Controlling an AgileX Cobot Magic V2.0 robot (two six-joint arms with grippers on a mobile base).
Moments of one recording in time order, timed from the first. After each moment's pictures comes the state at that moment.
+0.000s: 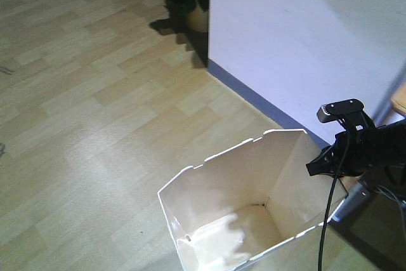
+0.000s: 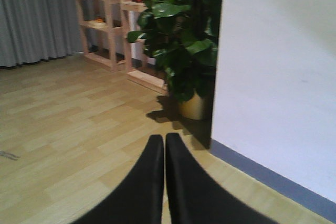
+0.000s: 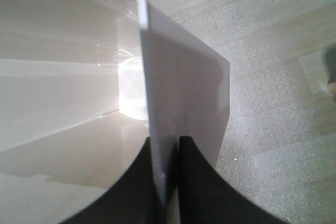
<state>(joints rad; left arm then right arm) -0.02 -0.02 0.03 -0.01 0.15 -0.05 -0.09 1.71 -0.67 0.92 0.52 -1.23</state>
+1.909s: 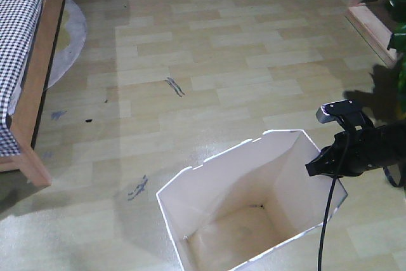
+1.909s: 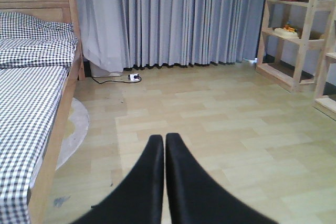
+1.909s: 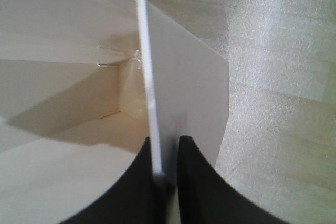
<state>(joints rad) -0.02 -0.02 0.03 -0.01 0.15 -0.05 -0.09 1.71 -0.67 0.92 0.53 -1.23</state>
